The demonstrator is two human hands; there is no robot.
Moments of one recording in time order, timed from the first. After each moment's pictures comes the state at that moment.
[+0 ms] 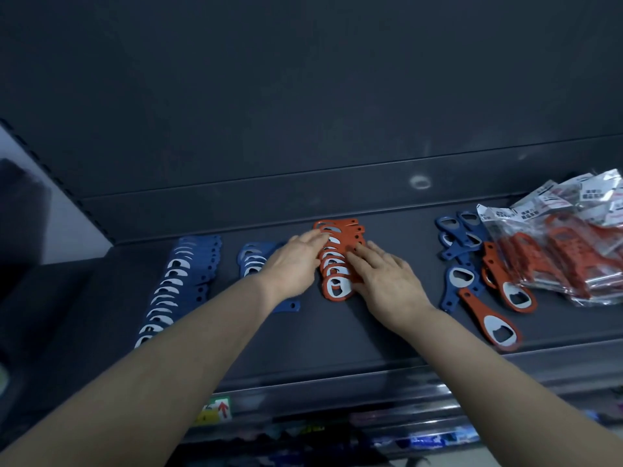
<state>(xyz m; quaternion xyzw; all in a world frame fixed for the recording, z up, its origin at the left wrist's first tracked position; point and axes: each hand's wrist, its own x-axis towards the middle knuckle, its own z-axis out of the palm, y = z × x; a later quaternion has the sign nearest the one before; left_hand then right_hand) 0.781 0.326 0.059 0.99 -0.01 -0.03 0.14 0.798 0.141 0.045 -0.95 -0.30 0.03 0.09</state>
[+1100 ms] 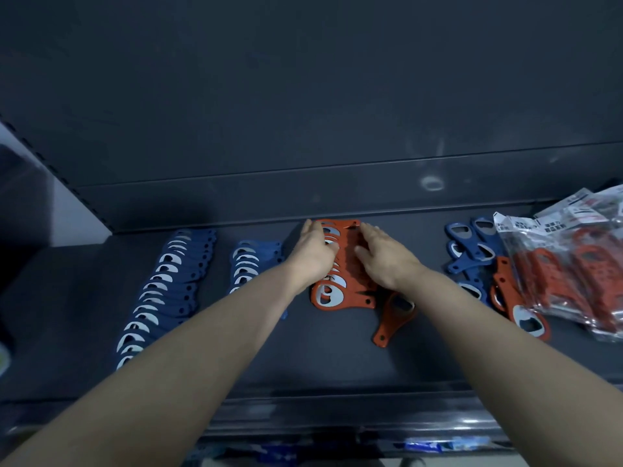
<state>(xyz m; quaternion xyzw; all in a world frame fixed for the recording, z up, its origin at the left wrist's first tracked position) 0.827 0.291 0.048 0.88 0.23 -0.03 0.41 0.877 0.150 0.050 -0.92 -0.26 0.18 0.22</state>
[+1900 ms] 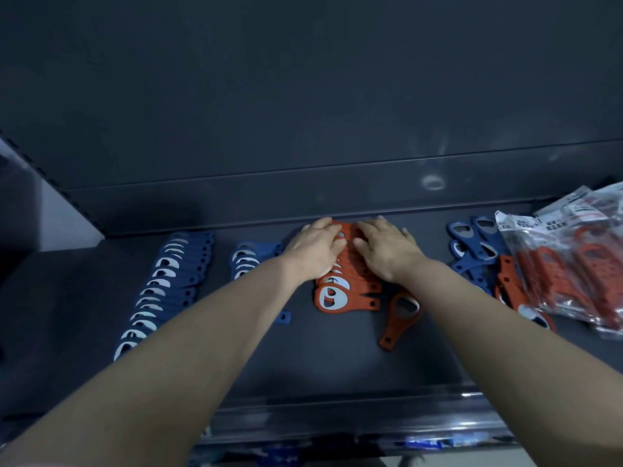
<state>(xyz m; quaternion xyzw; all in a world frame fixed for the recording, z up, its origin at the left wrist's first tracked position) 0.840 0.308 0.051 0.97 0.08 -0.07 0.20 0.892 0.157 0.049 -0.95 -0.26 0.14 0.12</state>
